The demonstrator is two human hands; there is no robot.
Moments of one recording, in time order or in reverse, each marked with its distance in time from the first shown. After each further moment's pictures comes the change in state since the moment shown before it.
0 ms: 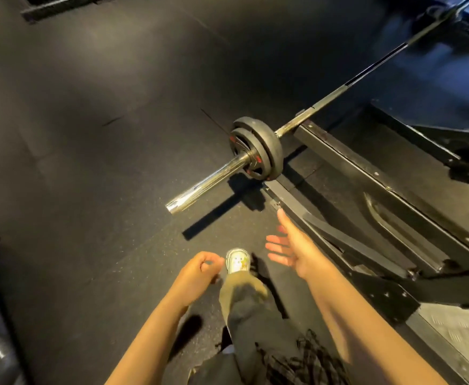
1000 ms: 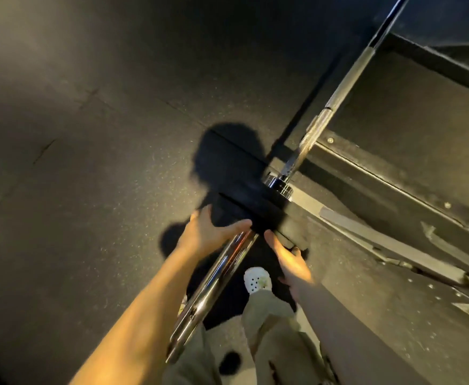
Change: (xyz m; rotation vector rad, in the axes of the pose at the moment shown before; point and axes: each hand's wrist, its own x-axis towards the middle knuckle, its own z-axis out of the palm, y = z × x) left_hand 0.410 0.183 -0.072 0.523 -0.161 -0.100; right_hand 0.272 -0.143 0.066 0.344 0.355 0.124
